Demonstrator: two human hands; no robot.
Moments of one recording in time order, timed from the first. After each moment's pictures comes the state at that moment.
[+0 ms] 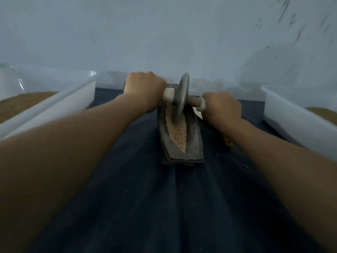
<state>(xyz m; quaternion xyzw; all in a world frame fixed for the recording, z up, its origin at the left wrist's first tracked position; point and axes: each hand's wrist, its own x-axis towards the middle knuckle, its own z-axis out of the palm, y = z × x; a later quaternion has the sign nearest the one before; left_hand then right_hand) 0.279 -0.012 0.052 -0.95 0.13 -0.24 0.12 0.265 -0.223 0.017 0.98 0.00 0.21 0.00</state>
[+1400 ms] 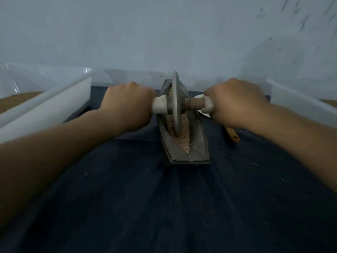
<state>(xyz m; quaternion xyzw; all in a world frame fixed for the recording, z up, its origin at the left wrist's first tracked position) 0.240 0.021 0.023 -0.95 0.16 -0.26 0.09 0.219 -0.226 0.042 0.97 0.07 0.22 0.12</state>
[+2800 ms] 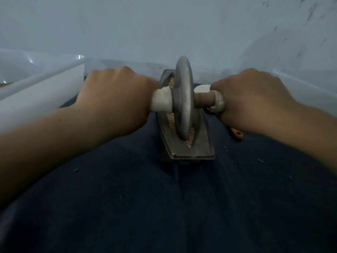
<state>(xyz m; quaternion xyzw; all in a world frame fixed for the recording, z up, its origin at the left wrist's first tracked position) 0.219 0.031 0.020 -0.89 0.20 -0.39 0.10 0.202 -0.233 0.032 0.95 0.10 0.28 0.14</state>
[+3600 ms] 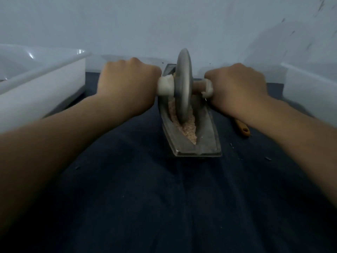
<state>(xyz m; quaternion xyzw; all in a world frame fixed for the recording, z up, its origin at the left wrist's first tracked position) 0.254 0.013 0.016 -0.92 0.14 -0.35 0.13 0.241 -0.214 0.024 0.96 0.06 0.26 0.09</state>
